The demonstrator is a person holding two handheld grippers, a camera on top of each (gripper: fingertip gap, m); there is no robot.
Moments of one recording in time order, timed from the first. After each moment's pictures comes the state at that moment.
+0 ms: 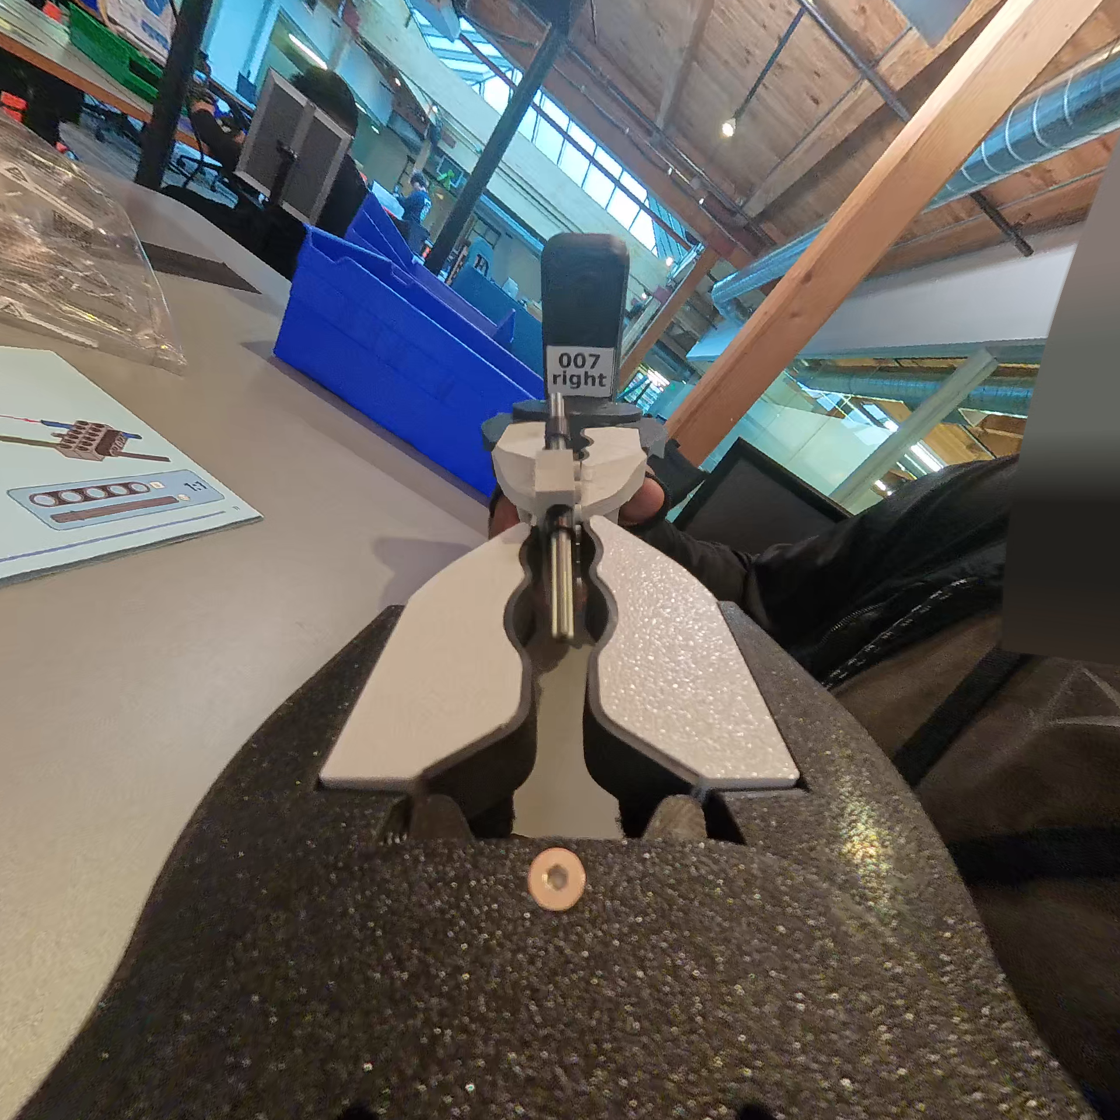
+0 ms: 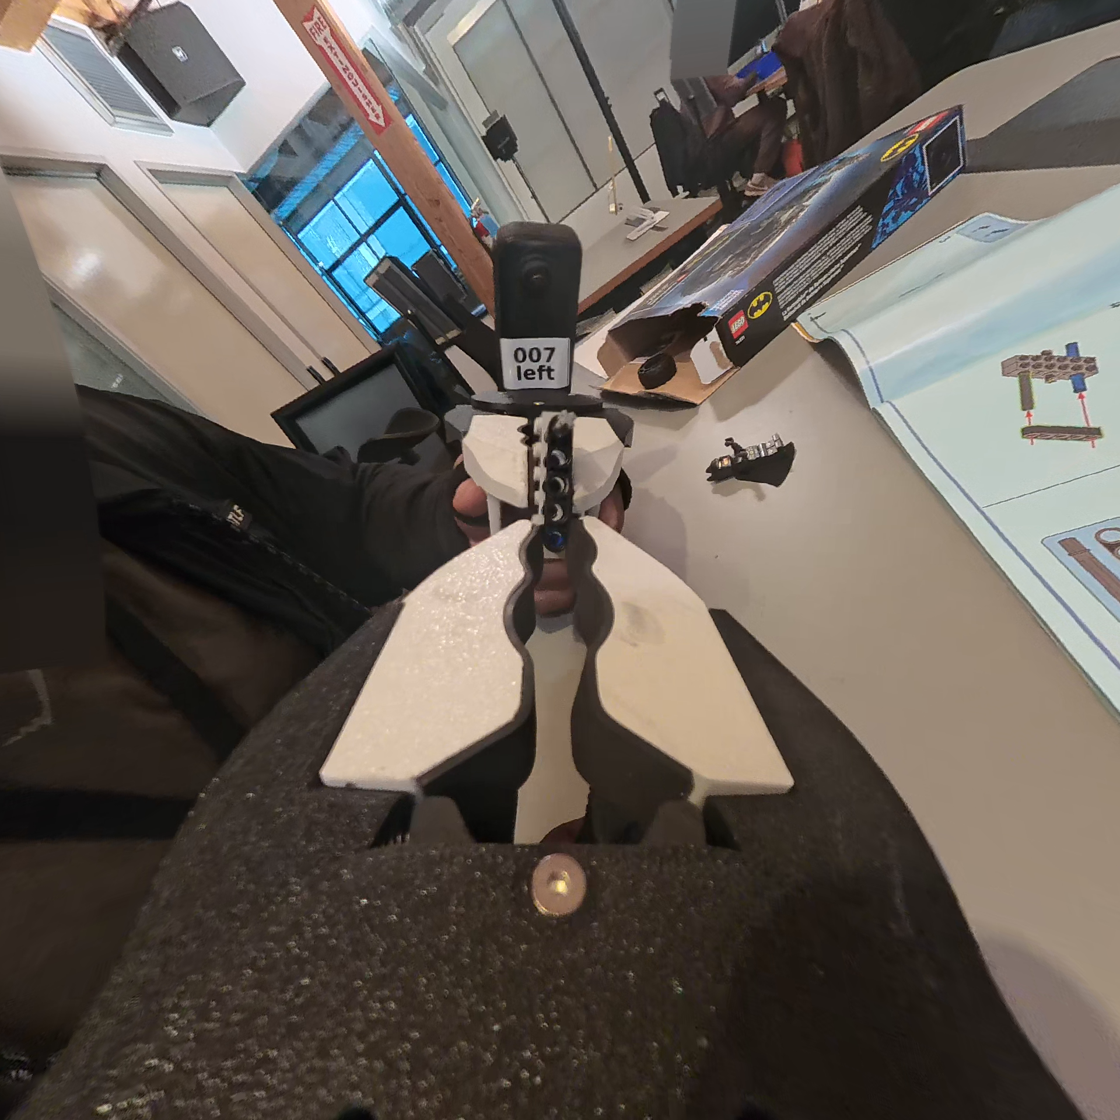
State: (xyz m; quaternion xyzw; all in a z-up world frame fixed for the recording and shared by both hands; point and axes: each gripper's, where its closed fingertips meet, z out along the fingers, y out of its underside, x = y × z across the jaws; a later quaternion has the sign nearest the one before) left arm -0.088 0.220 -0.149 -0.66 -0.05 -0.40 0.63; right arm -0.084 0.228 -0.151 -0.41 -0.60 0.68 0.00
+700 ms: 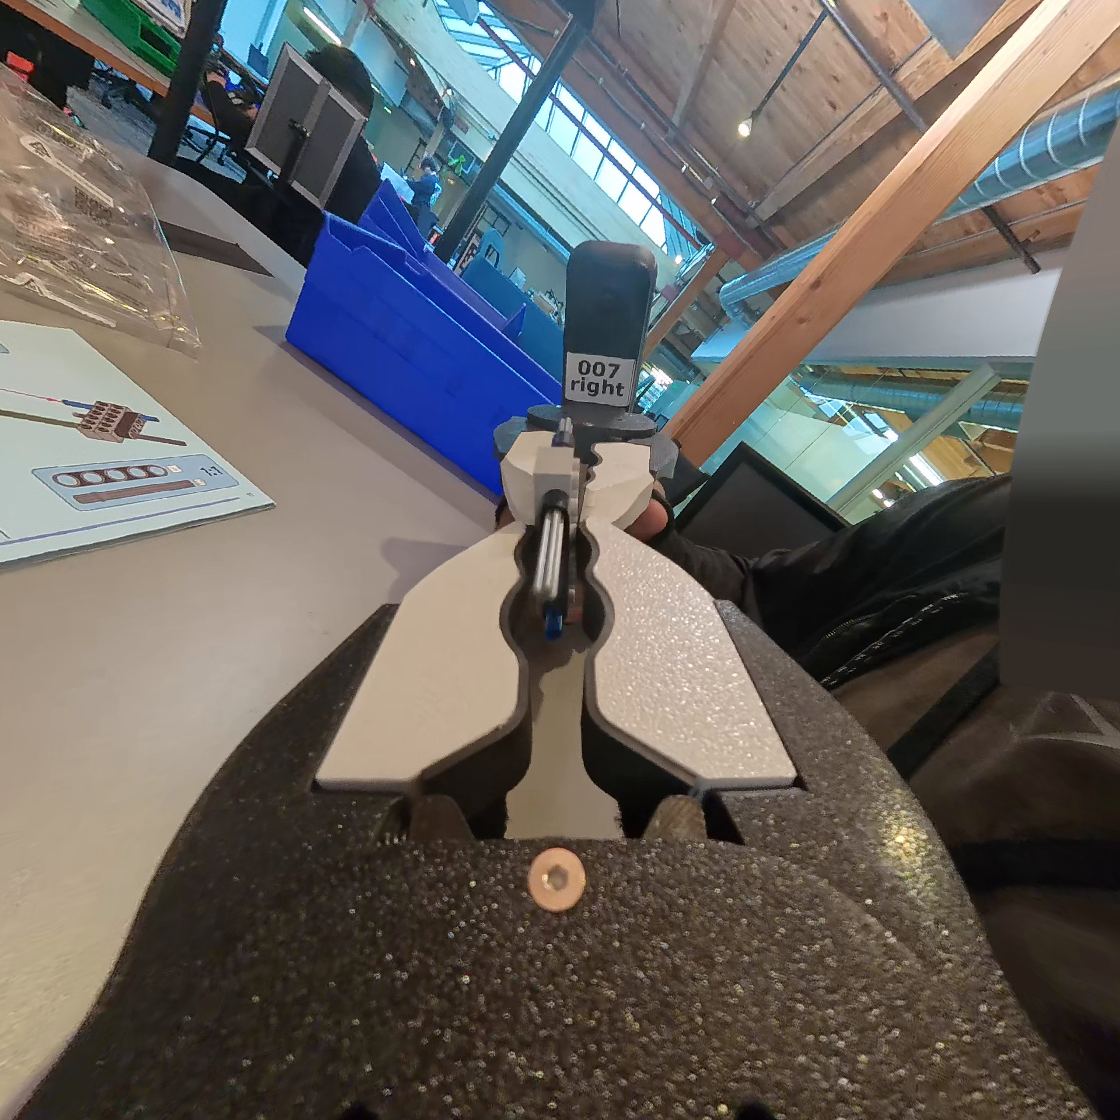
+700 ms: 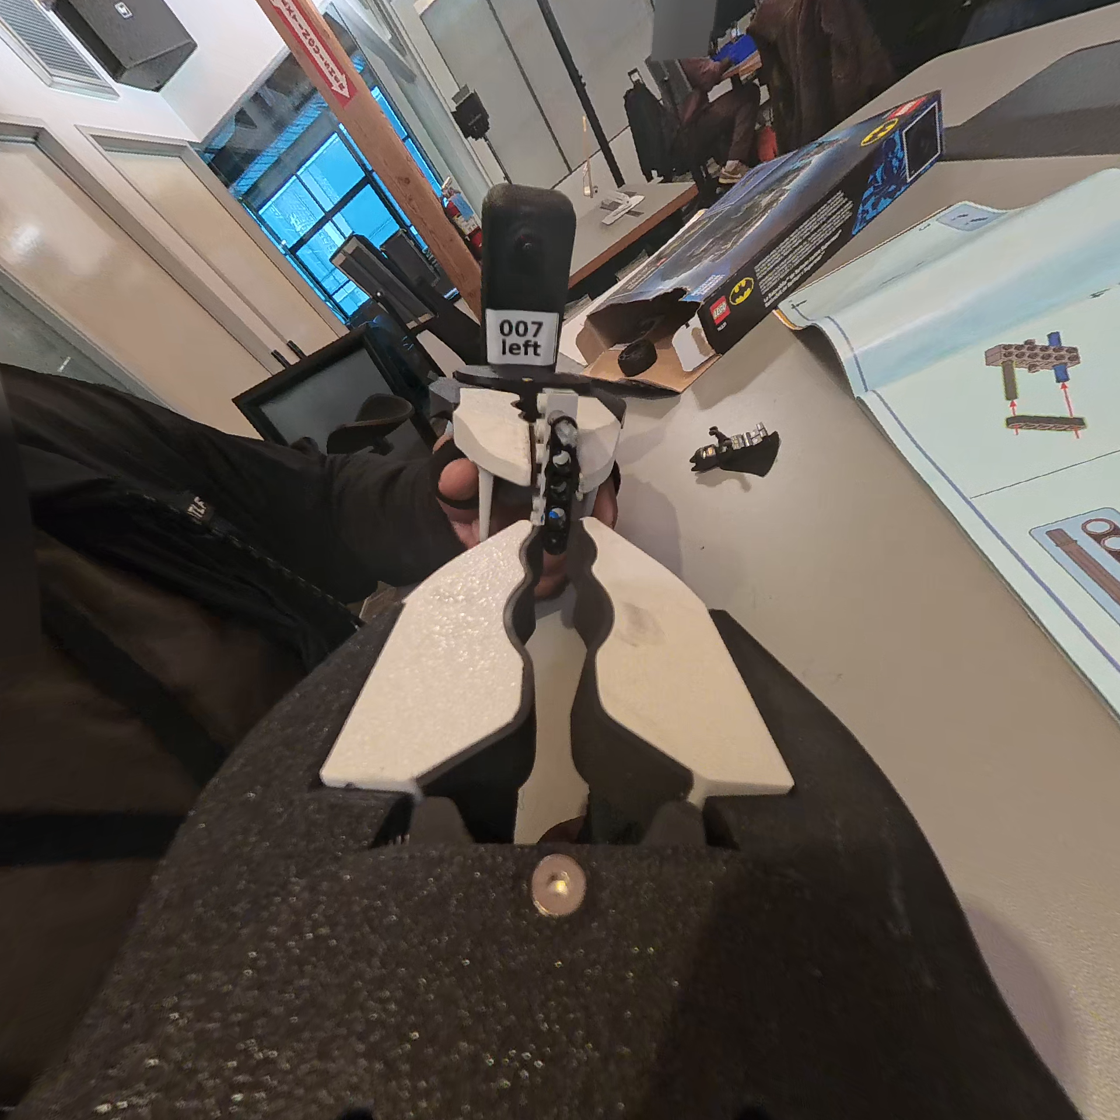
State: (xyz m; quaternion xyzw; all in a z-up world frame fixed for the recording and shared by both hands) left arm -0.094 0.220 -0.150 -0.67 -0.07 -0.41 0.62; right arm -0.088 0.223 -0.158 -0.42 -0.61 0.67 0.02
